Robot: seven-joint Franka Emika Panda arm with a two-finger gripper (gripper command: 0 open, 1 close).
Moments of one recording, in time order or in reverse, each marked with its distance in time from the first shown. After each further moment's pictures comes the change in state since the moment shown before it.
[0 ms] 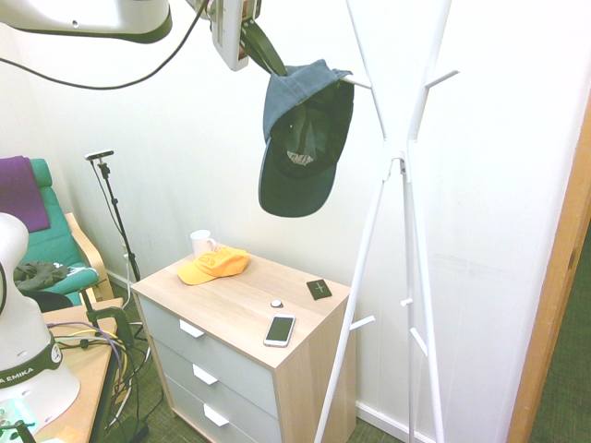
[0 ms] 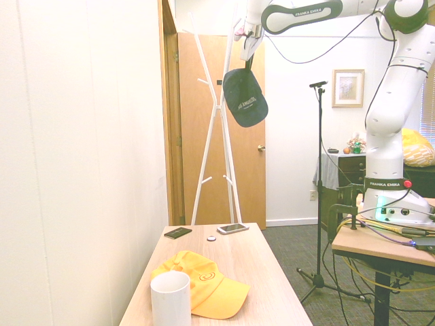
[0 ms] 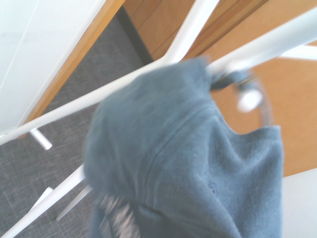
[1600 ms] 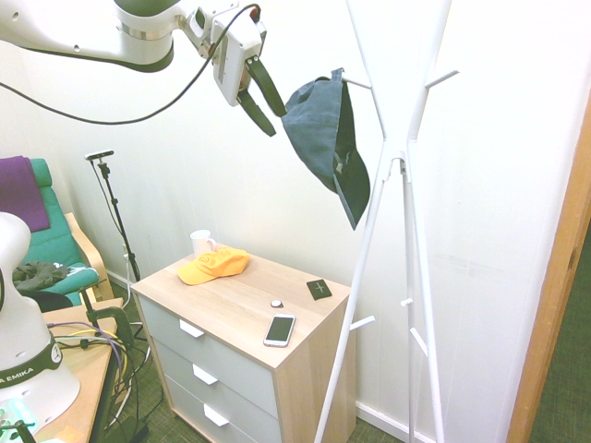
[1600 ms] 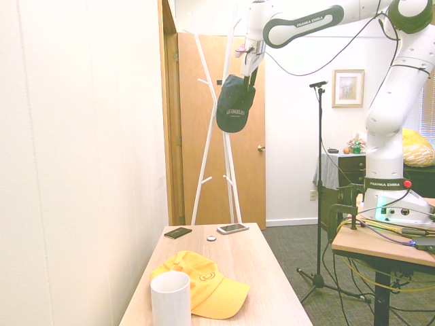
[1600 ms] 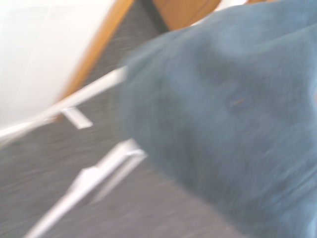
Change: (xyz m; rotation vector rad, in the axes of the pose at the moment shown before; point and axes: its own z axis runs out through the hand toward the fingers) arm -0.038 -0.013 0.030 0.075 -0.188 0.026
